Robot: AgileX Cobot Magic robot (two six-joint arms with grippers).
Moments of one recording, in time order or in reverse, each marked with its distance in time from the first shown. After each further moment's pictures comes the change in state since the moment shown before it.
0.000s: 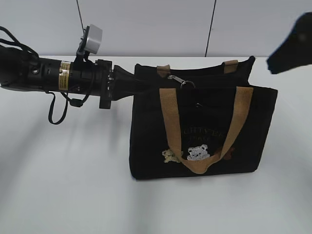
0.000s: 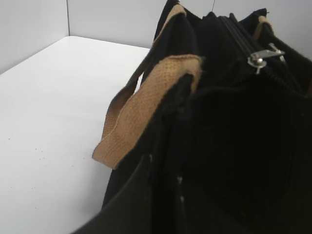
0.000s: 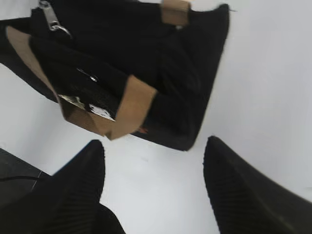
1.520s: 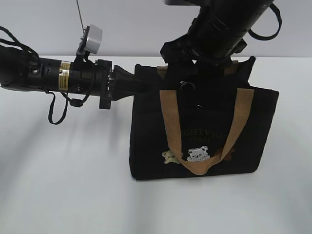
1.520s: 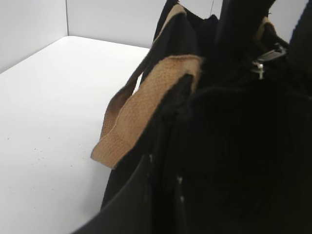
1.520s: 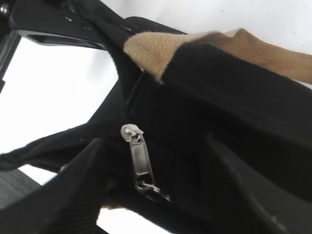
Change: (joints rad) left arm 0.000 0.000 0.000 0.001 -0.001 0.000; right arm 0.268 0.560 -0.339 0.008 -0.039 0.184
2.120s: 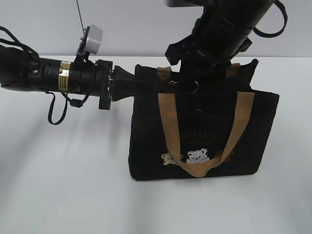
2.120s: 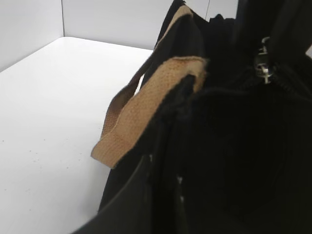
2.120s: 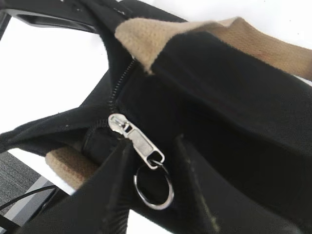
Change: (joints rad) left arm 0.000 0.000 0.000 0.007 -0.010 0.000; right arm 0.000 -0.001 -0.018 -0.018 0.074 -0.018
